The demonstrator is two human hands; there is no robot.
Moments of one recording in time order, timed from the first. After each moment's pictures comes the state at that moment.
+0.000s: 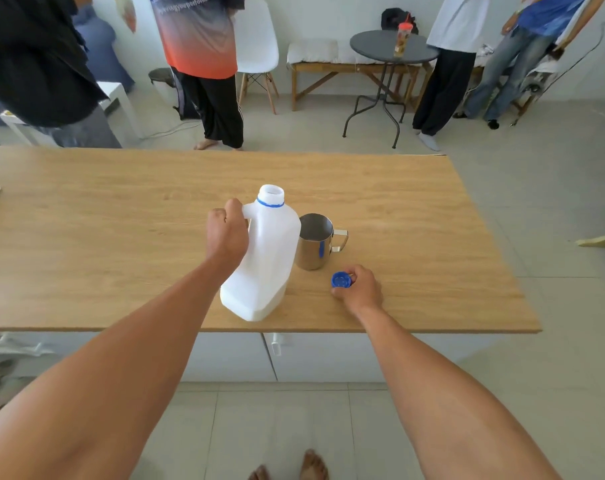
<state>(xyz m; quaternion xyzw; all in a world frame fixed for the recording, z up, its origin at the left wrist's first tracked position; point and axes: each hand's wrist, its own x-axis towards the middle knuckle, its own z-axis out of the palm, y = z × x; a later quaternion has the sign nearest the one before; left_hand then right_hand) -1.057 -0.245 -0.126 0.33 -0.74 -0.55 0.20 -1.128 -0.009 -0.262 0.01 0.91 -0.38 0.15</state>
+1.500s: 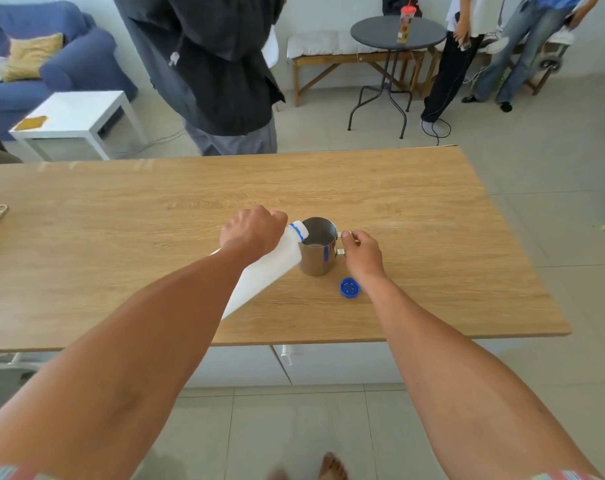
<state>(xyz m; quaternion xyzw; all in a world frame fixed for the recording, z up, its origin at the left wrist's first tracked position) -1.117 -0.245 -0.126 0.30 -0.94 -0.17 -0.03 -1.194 -0.052 -0.238 0.03 0.82 -0.56 0.12</state>
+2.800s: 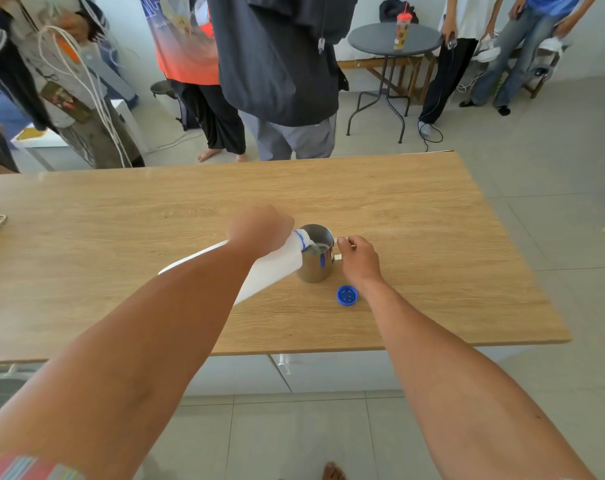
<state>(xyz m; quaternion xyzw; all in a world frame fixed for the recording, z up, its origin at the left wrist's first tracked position) -1.139 -0.229 -0.107 0.26 -0.96 -0.09 -0.08 -1.198 -0.049 -0.230 -0.01 0.84 -0.53 0.11</state>
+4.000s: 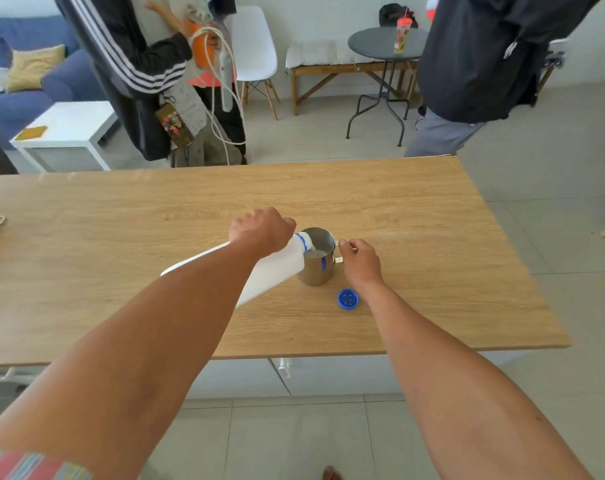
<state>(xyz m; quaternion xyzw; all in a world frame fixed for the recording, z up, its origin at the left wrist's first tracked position) -1.146 -0.236 -0.112 0.26 -0.96 -0.09 -0.08 -1.196 -0.052 -0.224 0.00 0.84 -0.53 0.11</state>
